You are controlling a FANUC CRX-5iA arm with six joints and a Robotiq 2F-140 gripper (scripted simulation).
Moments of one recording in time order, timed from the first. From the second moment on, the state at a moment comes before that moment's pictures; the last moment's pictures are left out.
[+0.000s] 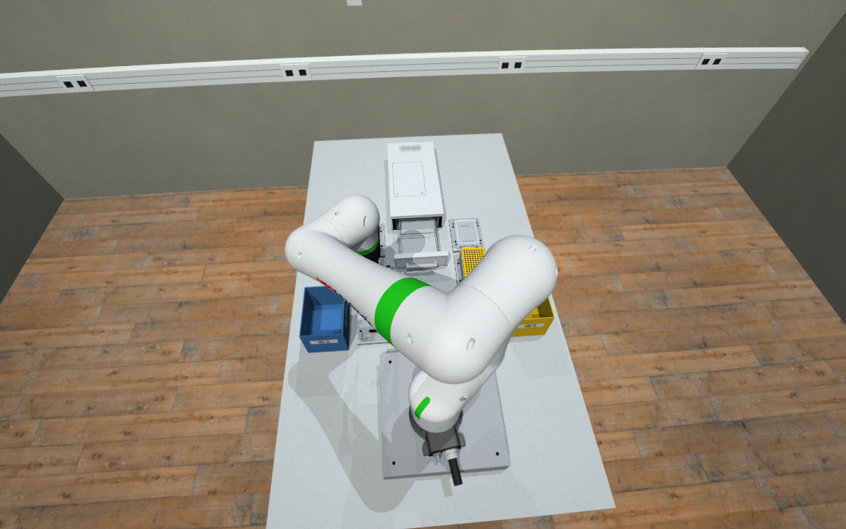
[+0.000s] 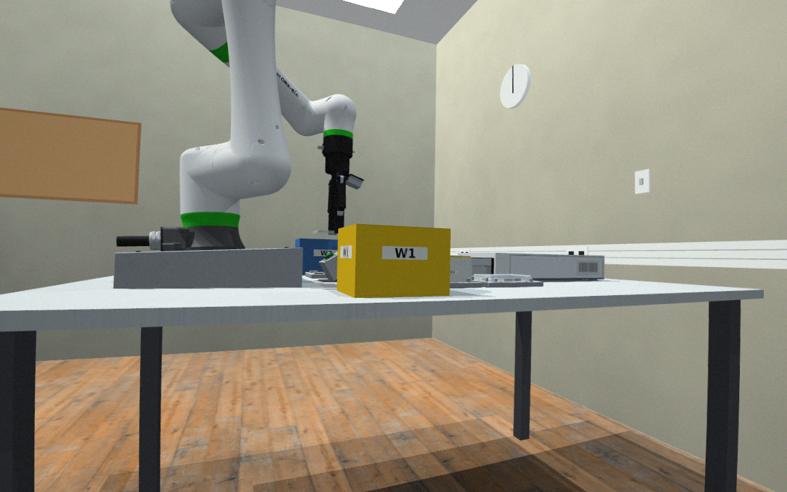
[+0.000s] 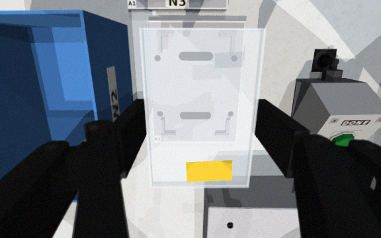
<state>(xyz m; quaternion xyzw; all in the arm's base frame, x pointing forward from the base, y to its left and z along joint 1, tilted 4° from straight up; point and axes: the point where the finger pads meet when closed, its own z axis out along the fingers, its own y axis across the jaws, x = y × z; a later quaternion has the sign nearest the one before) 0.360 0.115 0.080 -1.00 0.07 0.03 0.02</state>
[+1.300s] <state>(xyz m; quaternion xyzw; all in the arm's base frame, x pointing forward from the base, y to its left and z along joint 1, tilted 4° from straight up) 0.417 0.114 0.083 -1.00 0.07 0.03 0.02</state>
